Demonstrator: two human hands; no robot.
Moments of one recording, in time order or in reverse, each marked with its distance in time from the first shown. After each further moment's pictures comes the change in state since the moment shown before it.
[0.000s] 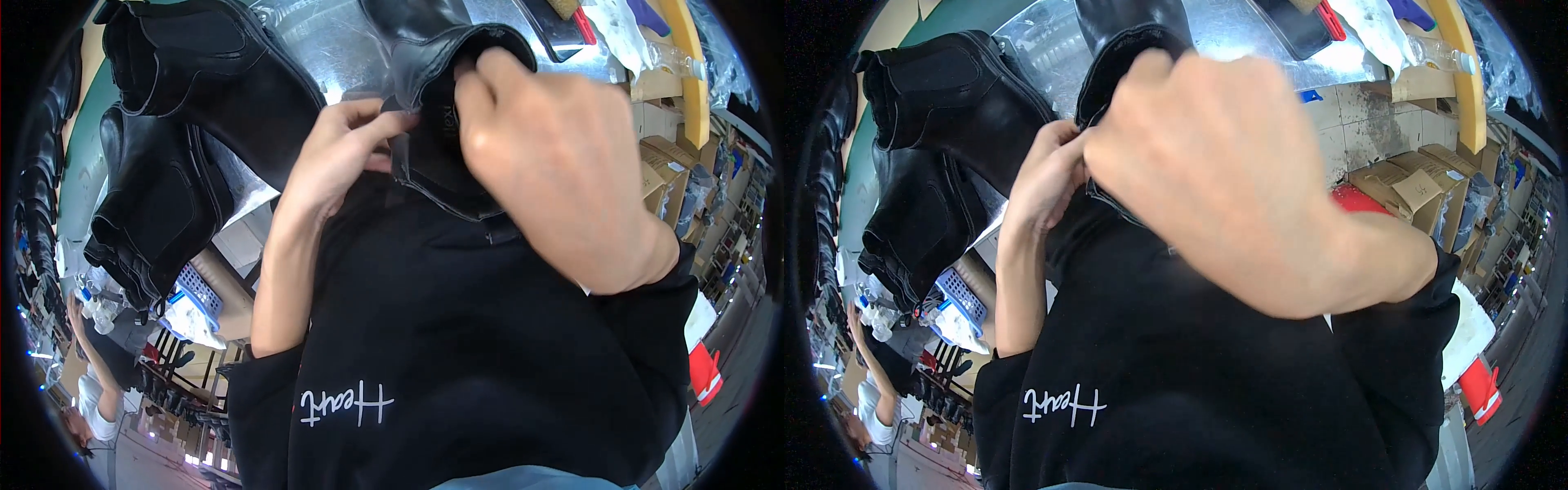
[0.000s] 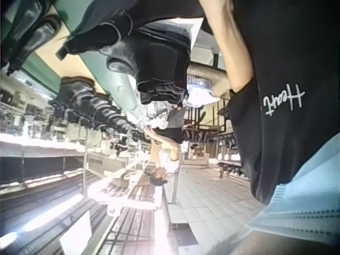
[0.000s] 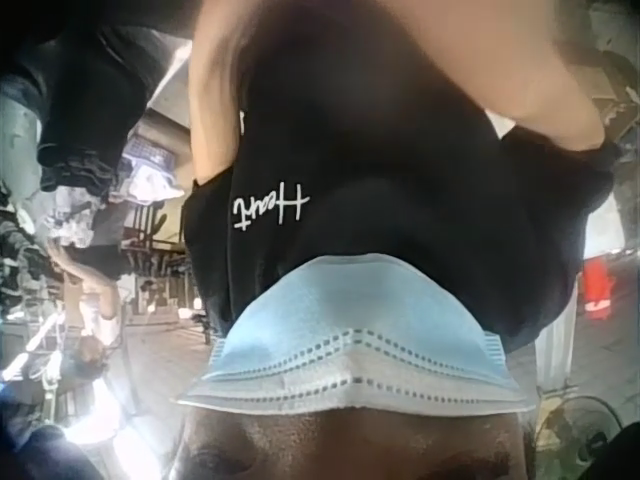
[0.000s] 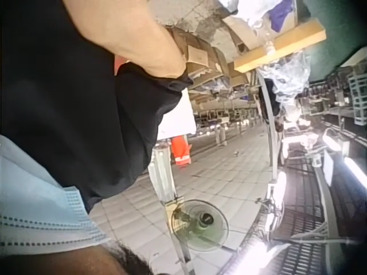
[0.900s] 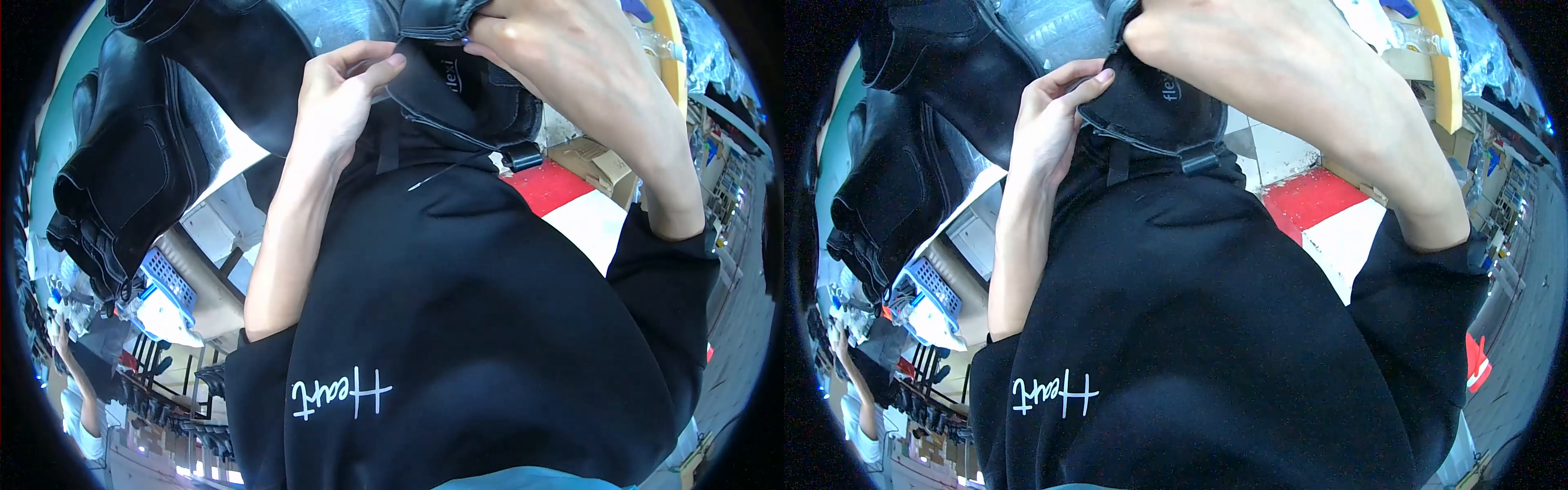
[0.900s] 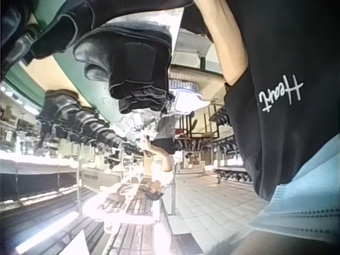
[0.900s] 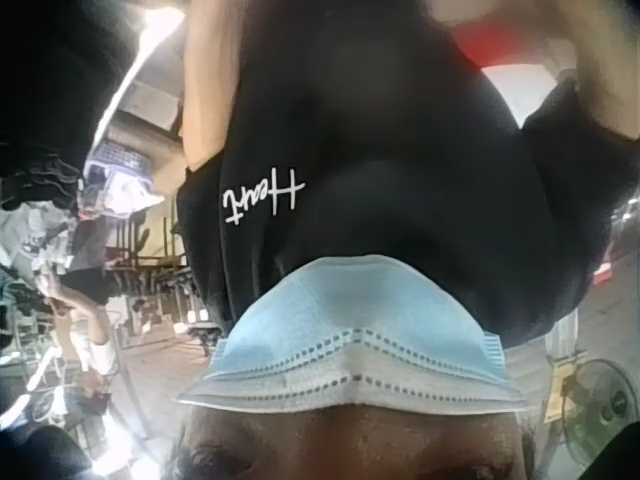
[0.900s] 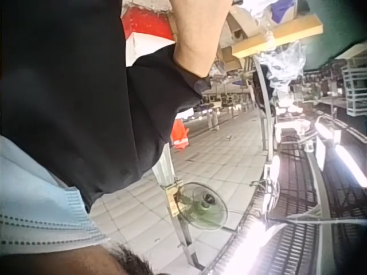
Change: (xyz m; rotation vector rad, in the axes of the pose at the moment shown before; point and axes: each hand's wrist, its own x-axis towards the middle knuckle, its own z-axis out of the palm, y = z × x) left_hand 0.016 -0.053 -0.004 -0.153 0.125 0.282; right_hand 0.032 0.015 -0.013 0.035 -0.110 -0.359
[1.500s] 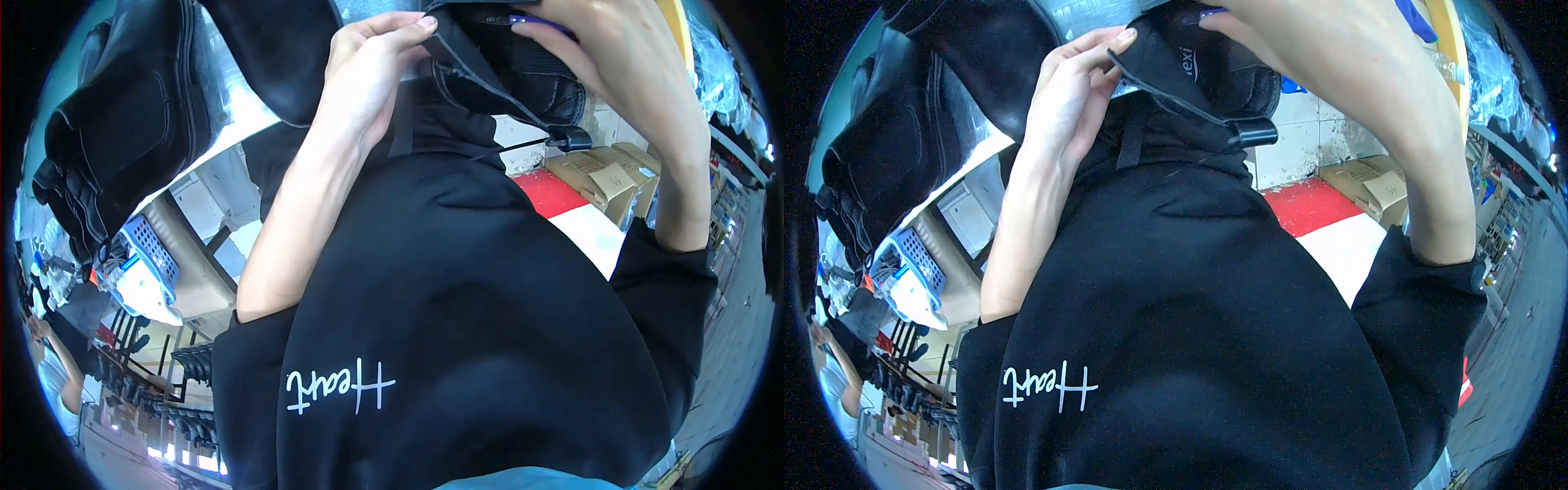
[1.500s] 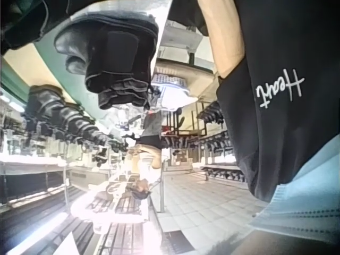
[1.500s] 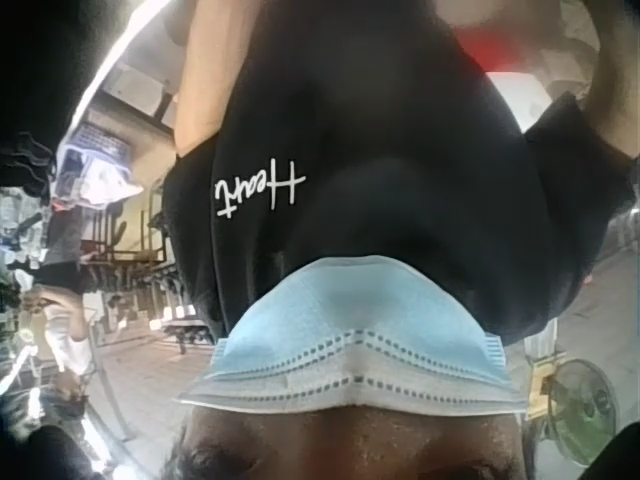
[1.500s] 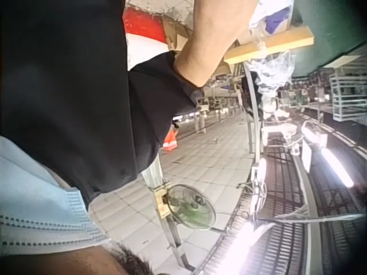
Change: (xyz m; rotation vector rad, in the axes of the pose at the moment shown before) left_hand 0.000 -0.008 0.008 -0.408 0.013 0.137; right_hand 0.000 -0.004 -0.007 0.006 -0.048 0.132
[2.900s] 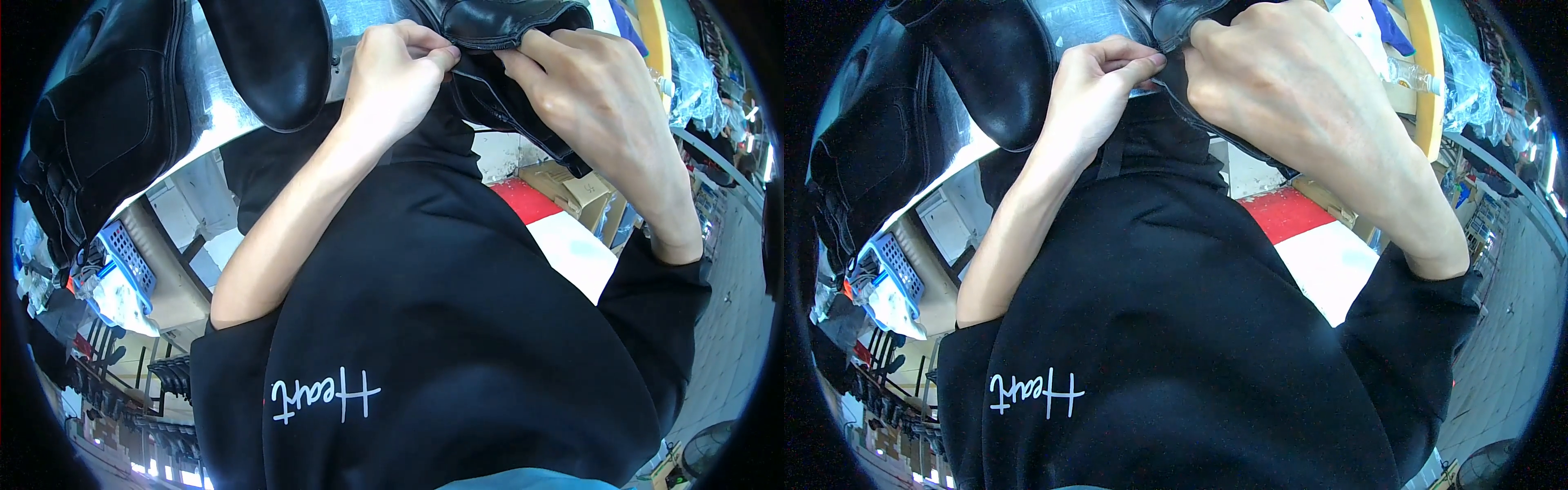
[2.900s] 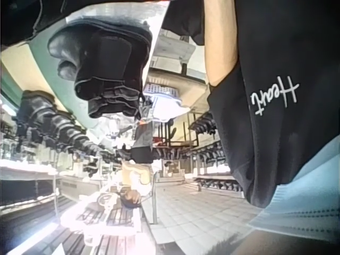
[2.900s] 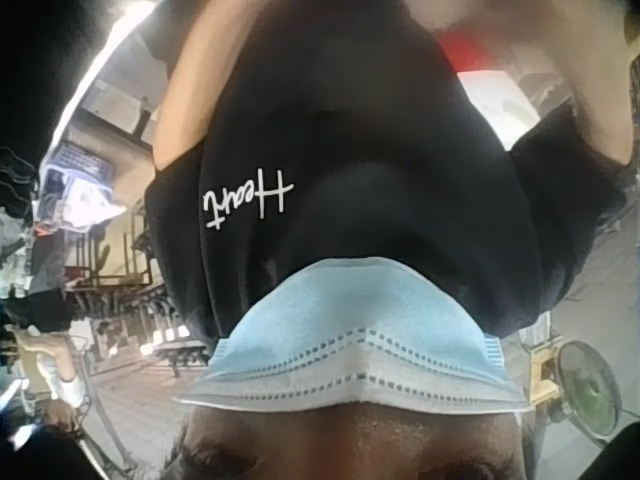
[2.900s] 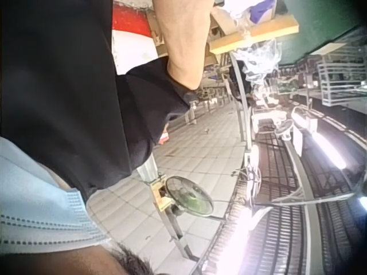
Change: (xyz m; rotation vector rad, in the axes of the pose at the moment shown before) left_hand 0.003 -0.010 0.020 0.531 -0.009 0.169; right_hand -0.018 -0.016 0.018 -0.326 0.014 -0.204
